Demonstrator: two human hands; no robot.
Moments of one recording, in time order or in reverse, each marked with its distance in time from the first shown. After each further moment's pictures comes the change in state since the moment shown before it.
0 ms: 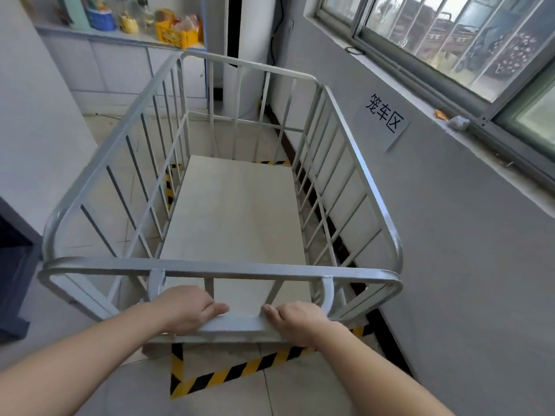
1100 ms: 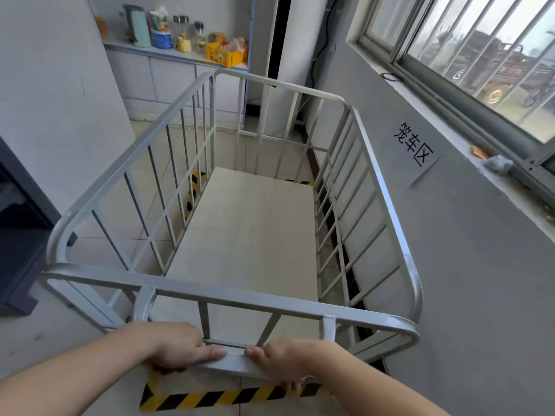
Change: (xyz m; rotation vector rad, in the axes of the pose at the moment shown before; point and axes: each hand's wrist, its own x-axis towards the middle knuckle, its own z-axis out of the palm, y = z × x) left_hand 0.036 0.109 -0.022 -0.175 -0.375 -0.224; right_hand 0.015 0.088 -0.051 -0.007 -0.473 -0.091
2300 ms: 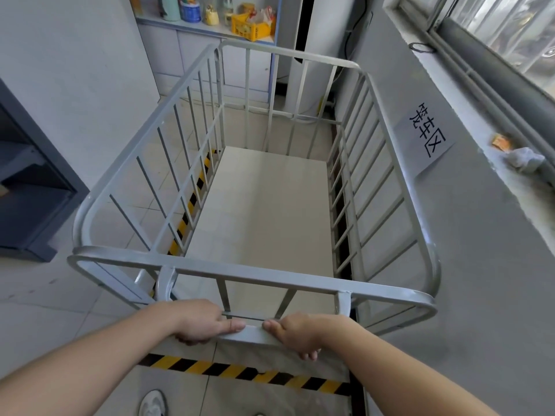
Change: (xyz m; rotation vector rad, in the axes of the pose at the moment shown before) left_hand 0.099 0.183 -0.015 -0.186 0.099 -0.087; right_hand -0.030 0.206 -0.067 -0.220 -0.043 -0.135
